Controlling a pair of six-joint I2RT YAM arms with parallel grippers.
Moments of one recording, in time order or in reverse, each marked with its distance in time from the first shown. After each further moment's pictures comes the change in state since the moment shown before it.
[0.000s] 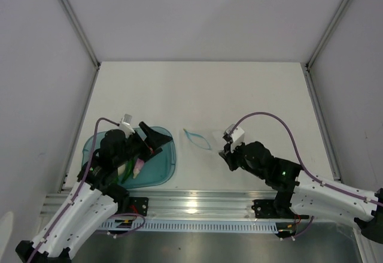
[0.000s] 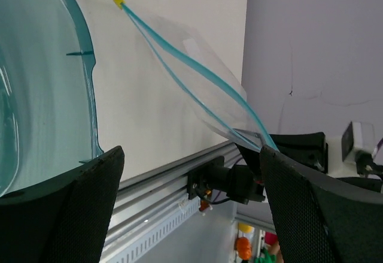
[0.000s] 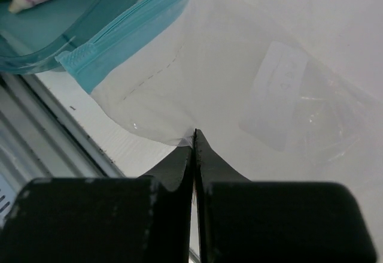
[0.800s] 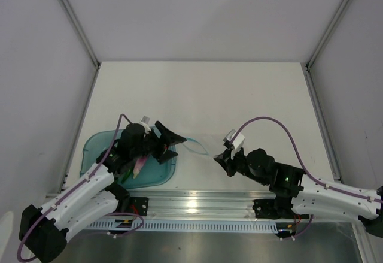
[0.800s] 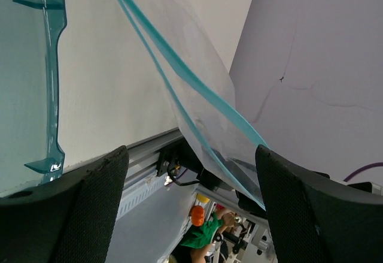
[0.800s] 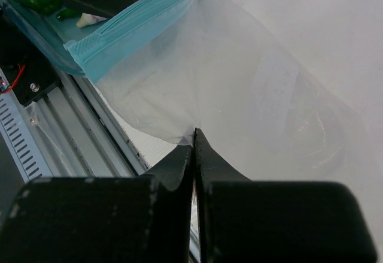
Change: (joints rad) left arm -0.115 0.294 -0.055 0.228 0.076 -0.267; right arm 0.117 -0.092 -0.053 0.100 -0.010 0.024
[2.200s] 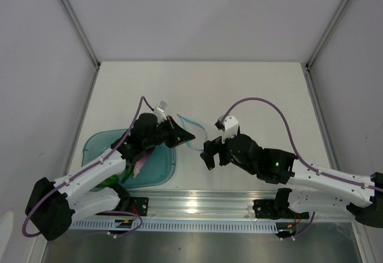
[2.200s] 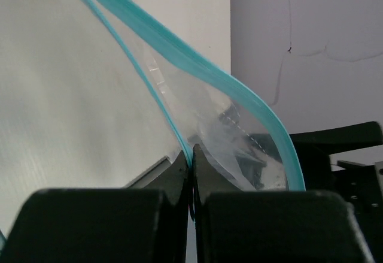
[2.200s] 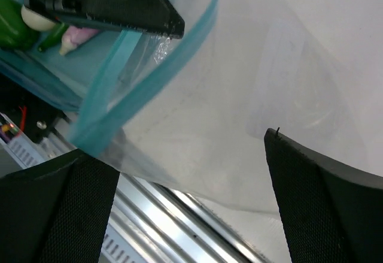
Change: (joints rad) left arm -0.081 0.244 0.088 0.283 0.004 0.203; right arm 0.013 0.241 0.294 -0.251 0.136 0.204
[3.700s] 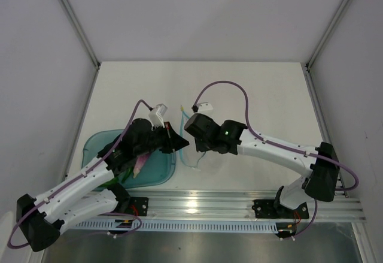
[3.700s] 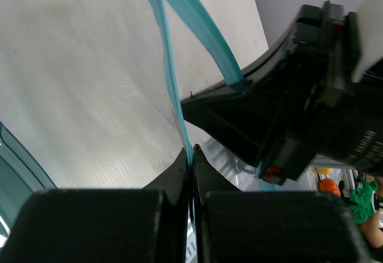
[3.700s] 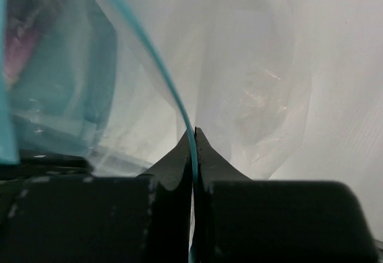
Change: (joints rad) left arm -0.100 -0.184 0.087 -0.259 -0.128 0.371; right arm -0.085 0.593 0.586 -0.469 0.033 0.318
